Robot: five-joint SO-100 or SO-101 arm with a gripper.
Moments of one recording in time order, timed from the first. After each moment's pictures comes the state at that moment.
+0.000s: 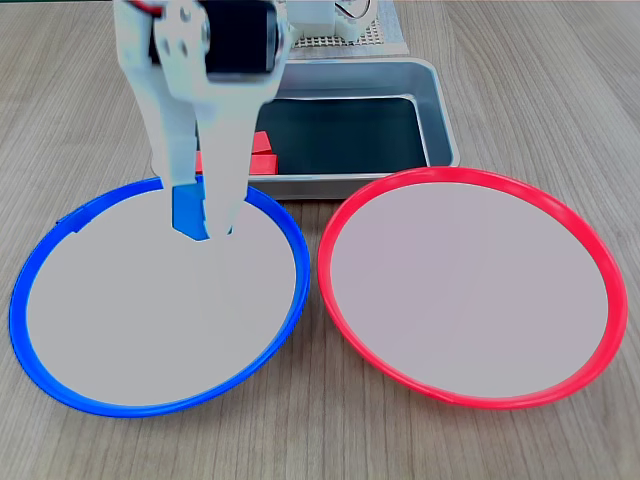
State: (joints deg) arm 13.1 69.2 75.0 57.2 -59.3
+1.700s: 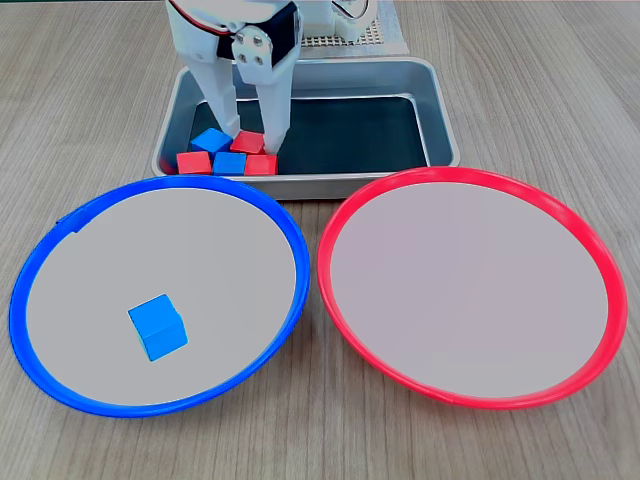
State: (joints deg) arm 15.9 91.0 113.0 64.9 -80.2
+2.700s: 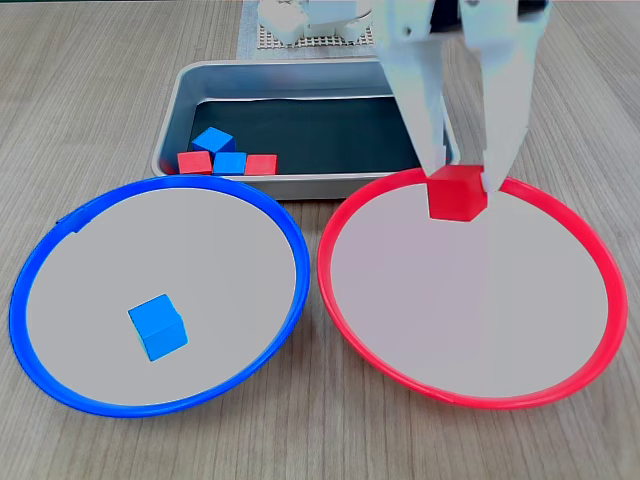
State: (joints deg) arm -13.6 84.4 95.3 47.5 -36.9
